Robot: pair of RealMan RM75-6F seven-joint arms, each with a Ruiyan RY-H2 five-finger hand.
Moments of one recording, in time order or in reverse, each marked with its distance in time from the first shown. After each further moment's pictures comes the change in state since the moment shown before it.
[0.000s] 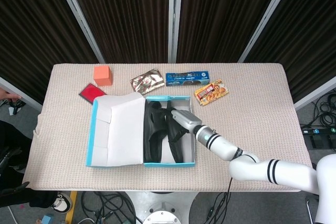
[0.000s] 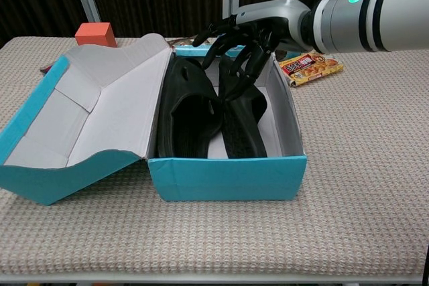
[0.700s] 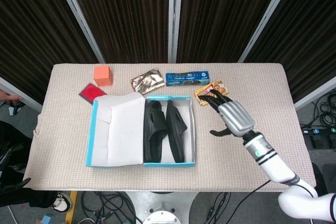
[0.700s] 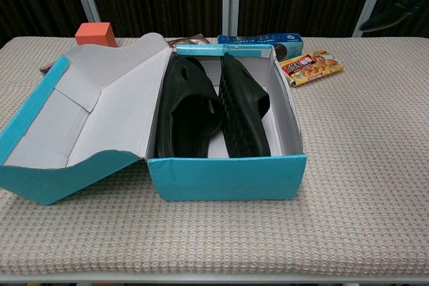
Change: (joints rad) left arm -0.013 0.041 -0.017 -0.095 0.014 0.032 0.095; right arm -0.390 0.371 -0.105 -0.335 -0.414 0.556 -0.227
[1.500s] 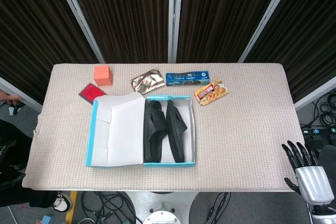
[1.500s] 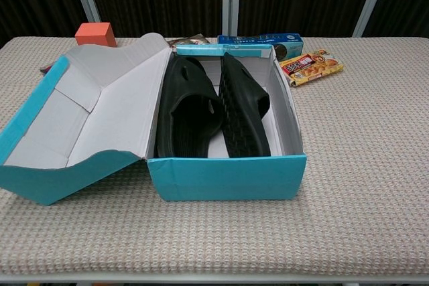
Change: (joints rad) left arm 0.008 -0.003 -0.038 -0.020 -0.023 0.039 0.166; right arm -0.629 -0.200 -0.295 0.566 -0.337 0.591 -0.004
